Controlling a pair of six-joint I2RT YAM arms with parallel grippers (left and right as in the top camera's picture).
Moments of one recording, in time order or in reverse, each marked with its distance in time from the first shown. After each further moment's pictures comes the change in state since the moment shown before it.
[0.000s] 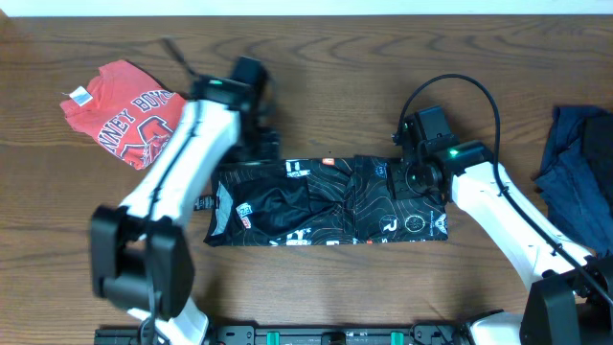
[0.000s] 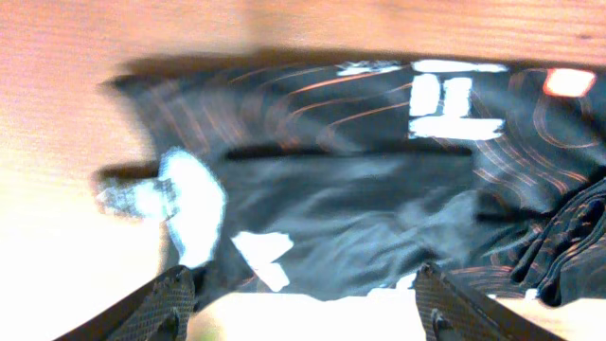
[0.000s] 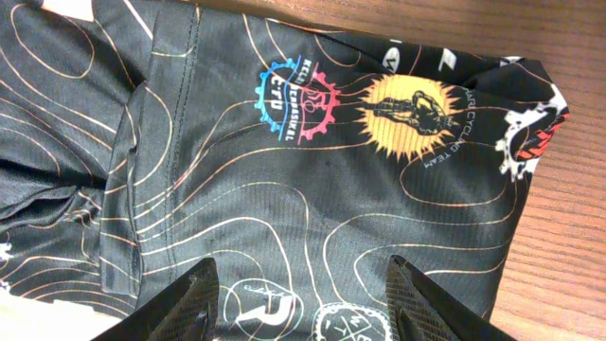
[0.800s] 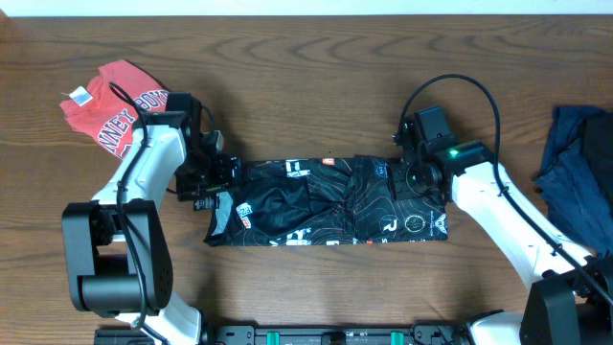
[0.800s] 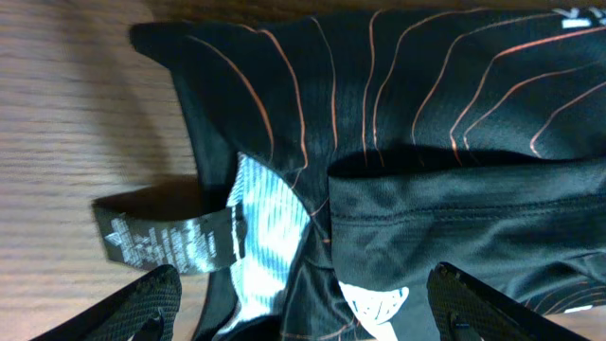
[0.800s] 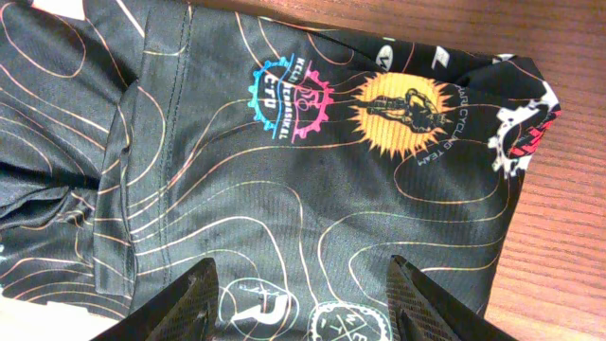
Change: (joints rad) left arm 0.266 -0.003 -0.343 0.262 0.171 0.248; right arm 0.000 0.000 0.000 -0.003 0.010 0.001
